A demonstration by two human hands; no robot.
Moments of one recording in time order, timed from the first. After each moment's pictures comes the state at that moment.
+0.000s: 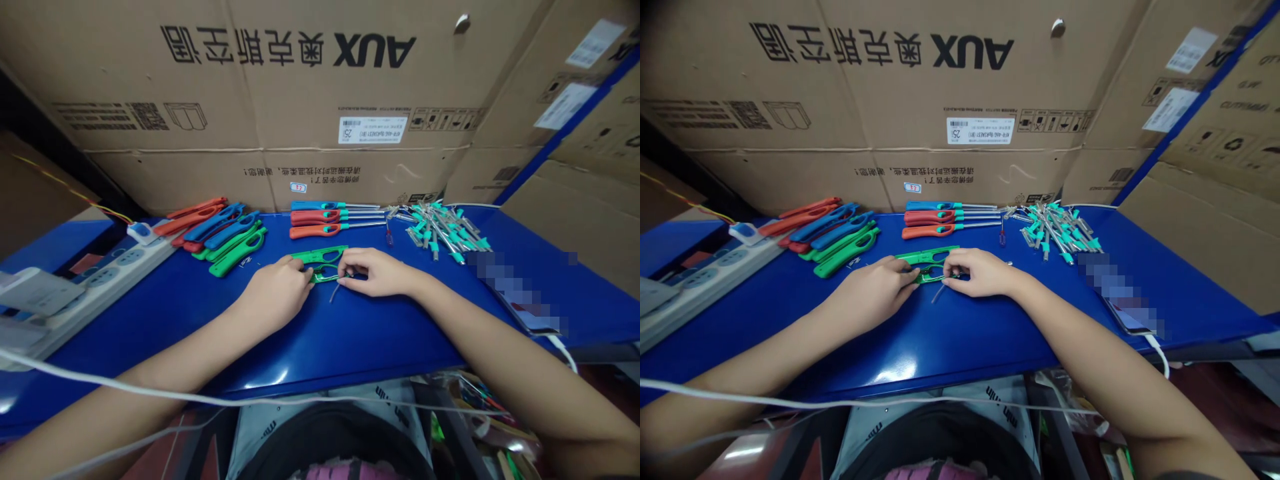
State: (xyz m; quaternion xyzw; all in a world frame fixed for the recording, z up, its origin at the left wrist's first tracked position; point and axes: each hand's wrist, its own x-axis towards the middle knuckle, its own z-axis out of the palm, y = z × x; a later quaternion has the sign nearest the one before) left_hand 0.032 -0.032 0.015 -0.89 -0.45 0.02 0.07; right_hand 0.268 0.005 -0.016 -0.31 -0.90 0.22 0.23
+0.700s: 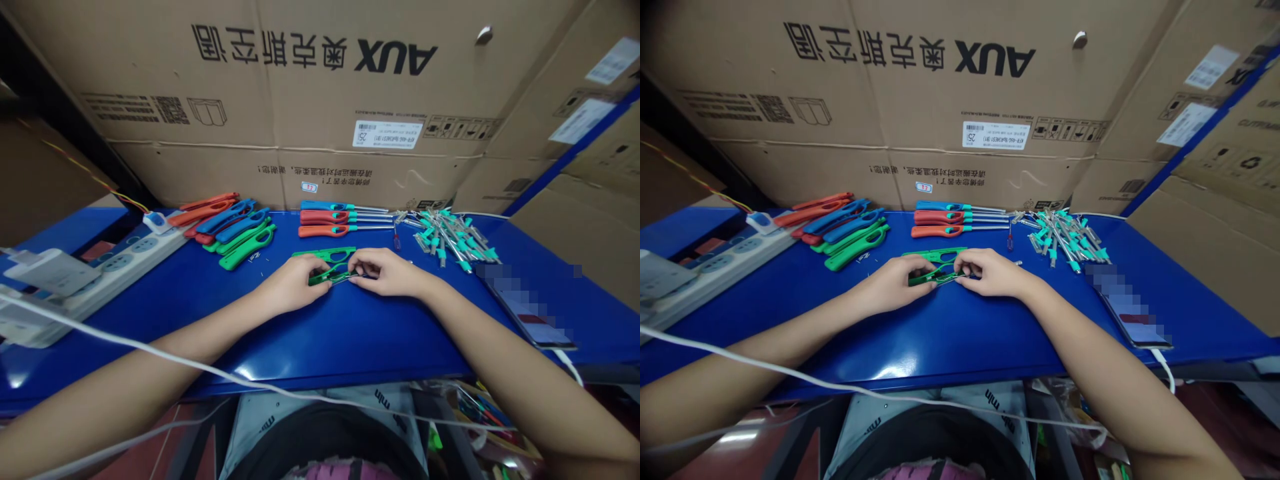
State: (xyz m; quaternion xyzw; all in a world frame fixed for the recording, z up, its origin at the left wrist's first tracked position) left_hand 0.031 -0.006 -0.014 -0.86 -0.42 -0.21 -0.20; right_hand 0.276 0.008 -0.018 -0.32 -0.89 0.23 0.24
